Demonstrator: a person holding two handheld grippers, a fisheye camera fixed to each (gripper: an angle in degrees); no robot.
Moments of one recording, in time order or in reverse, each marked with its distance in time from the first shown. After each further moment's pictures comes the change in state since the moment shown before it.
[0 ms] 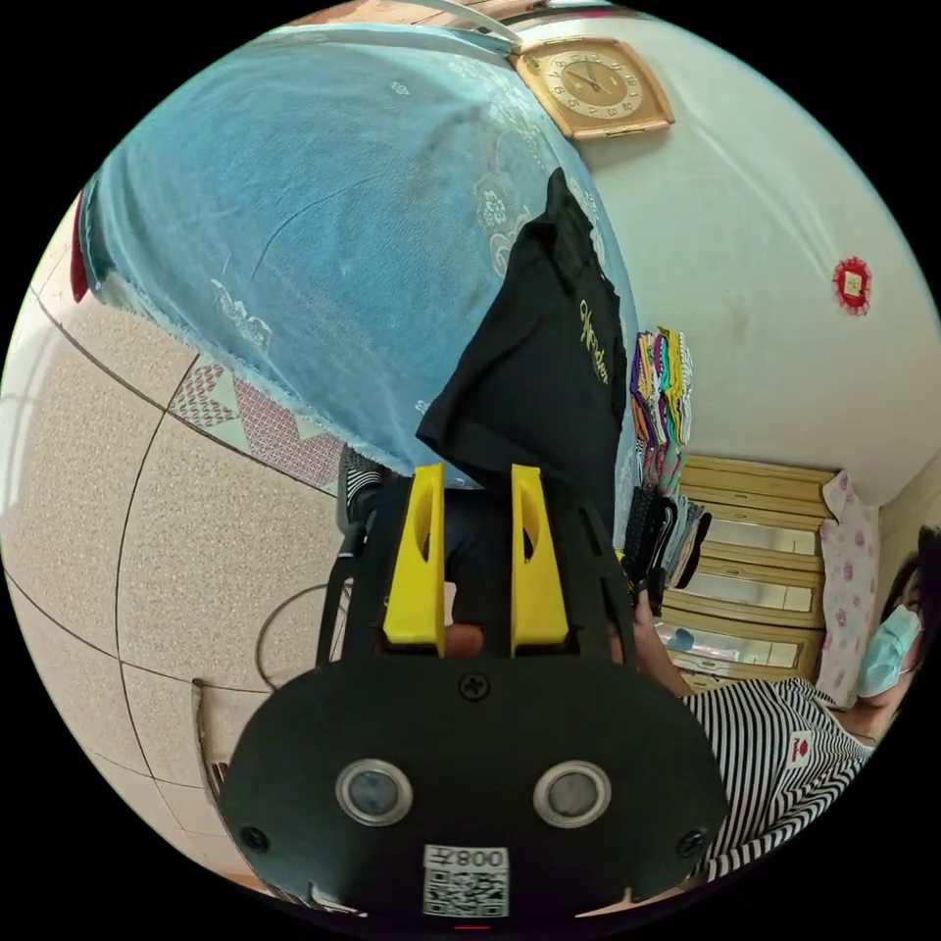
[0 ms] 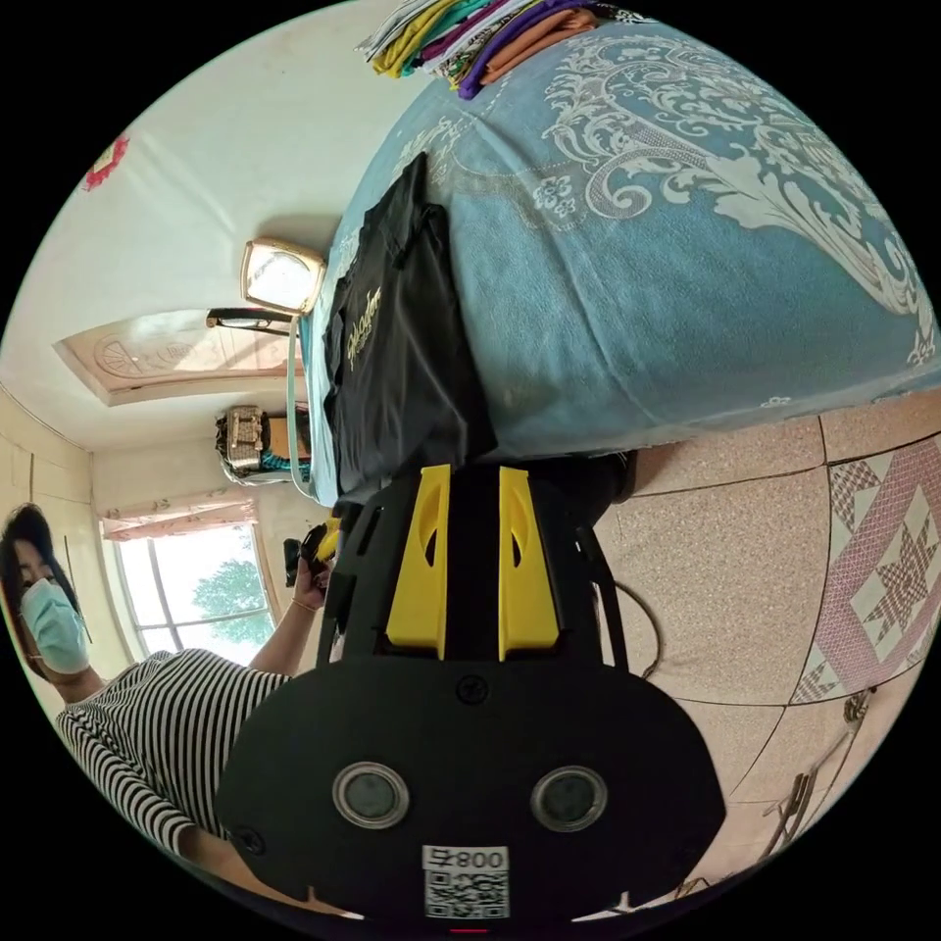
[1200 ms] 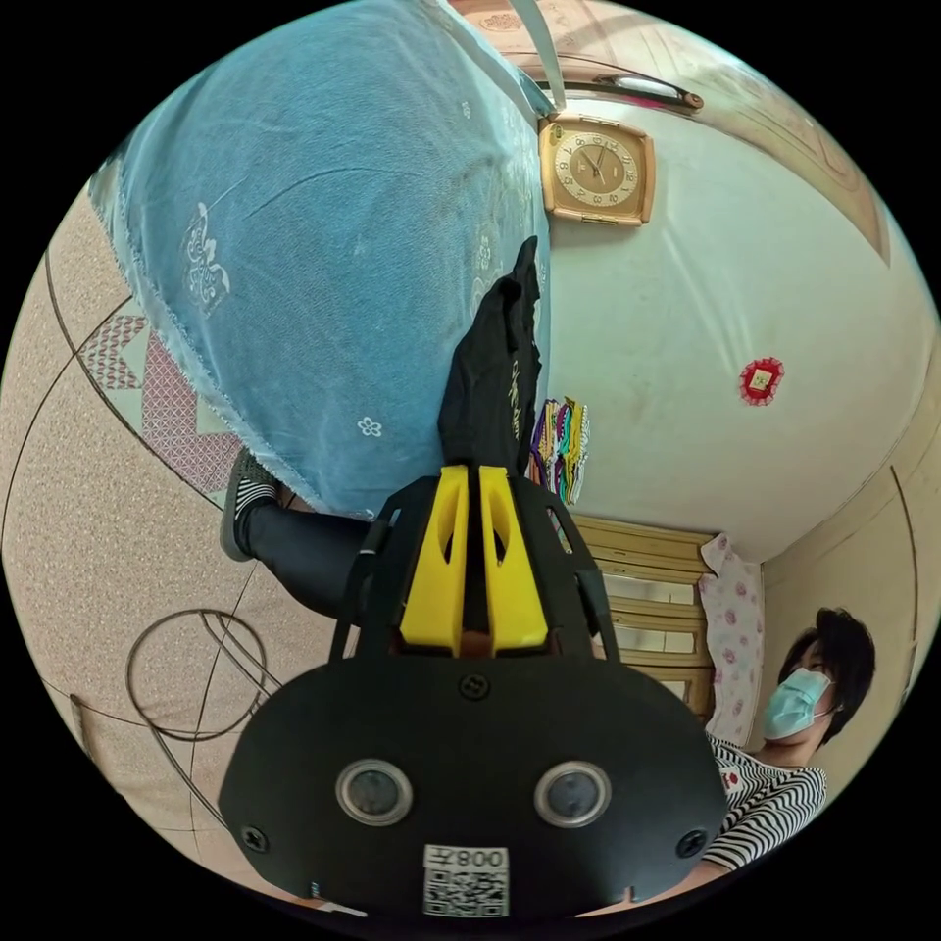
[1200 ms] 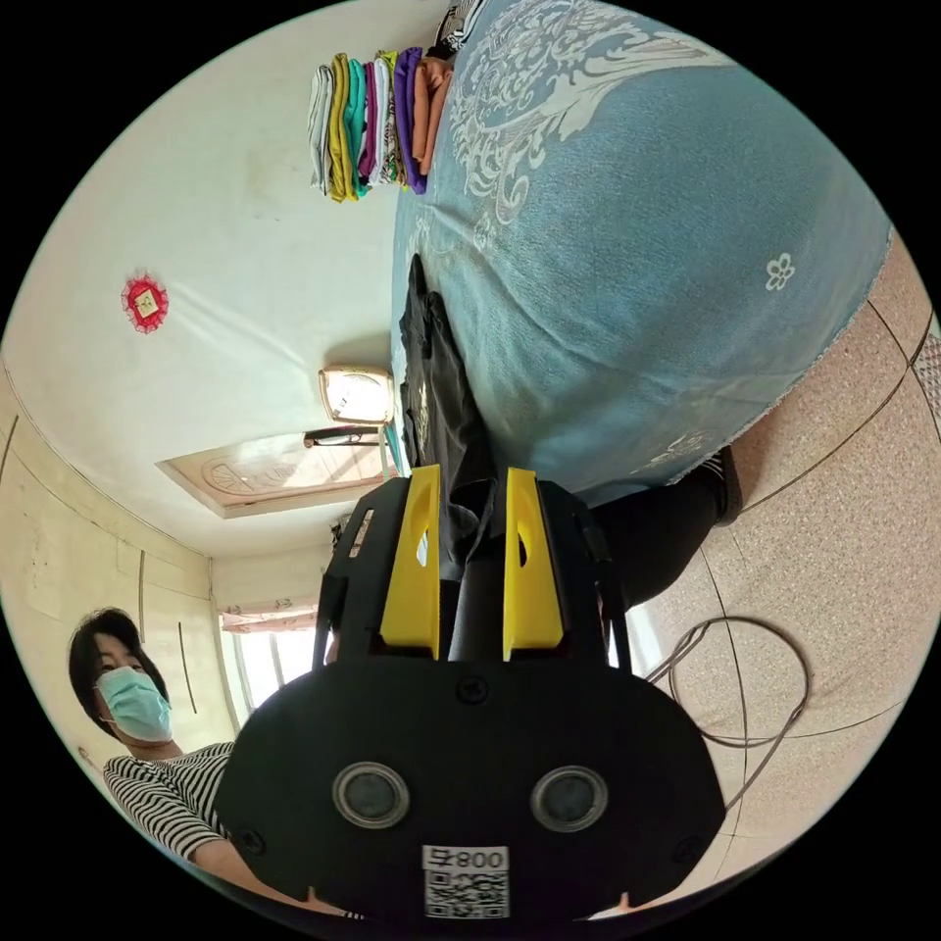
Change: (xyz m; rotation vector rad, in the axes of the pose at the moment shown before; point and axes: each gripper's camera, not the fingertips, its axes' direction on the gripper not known) left arm -0.102 0.135 -0.096 0.143 0.380 -0.124; right arm 0.148 0.115 -0.063 0.265 -0.408 0.198
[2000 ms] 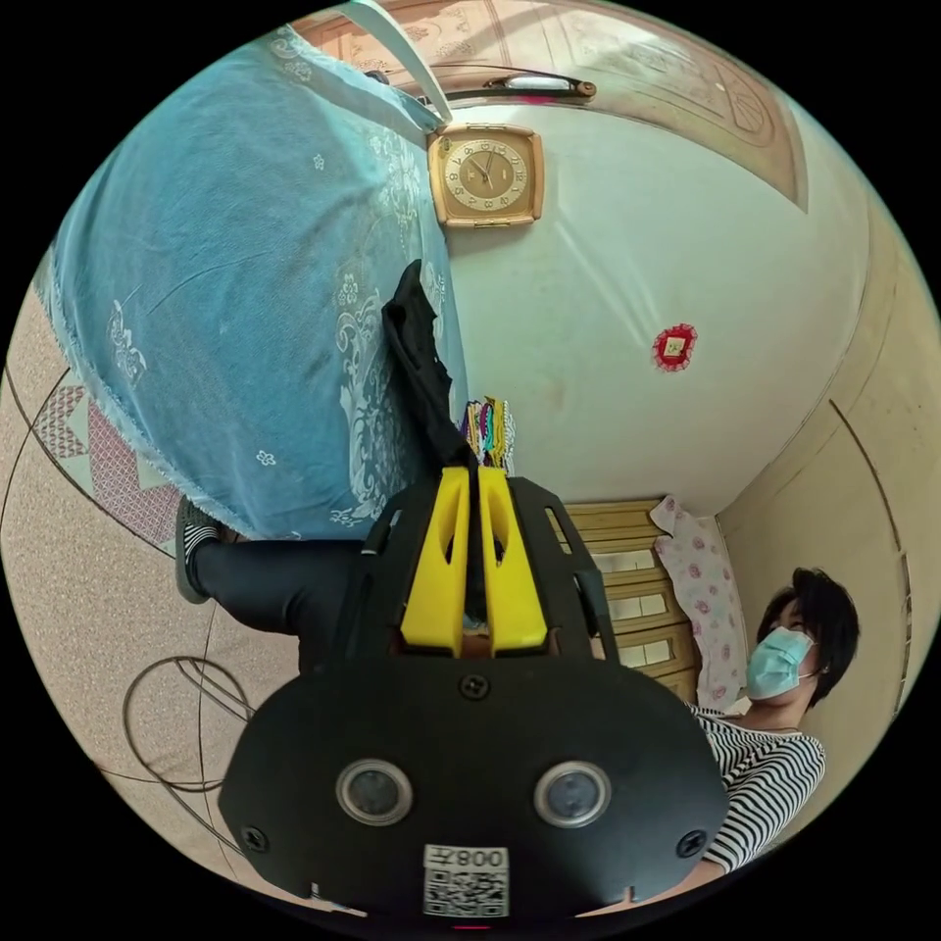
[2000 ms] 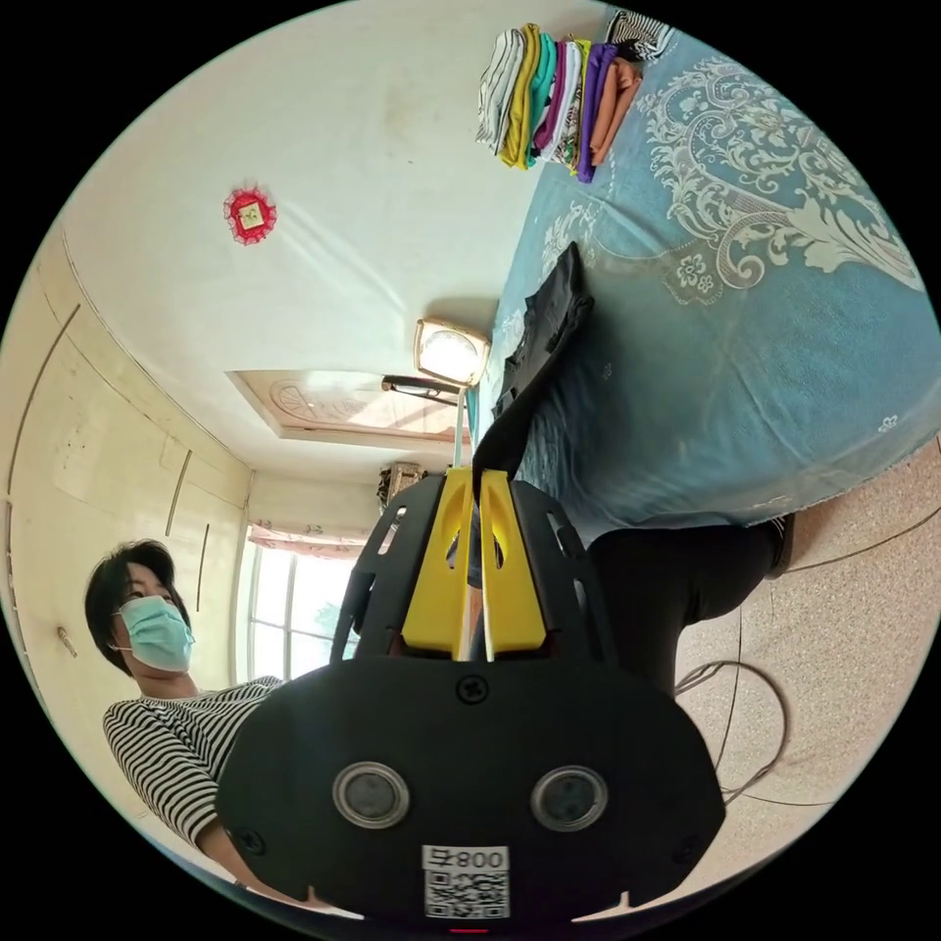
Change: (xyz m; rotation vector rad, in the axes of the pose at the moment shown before) left arm 0.060 0.092 -0.081 0.026 0.187 0.180; right arm -0.060 0.079 -0.056 -0.091 -0.161 -0.260
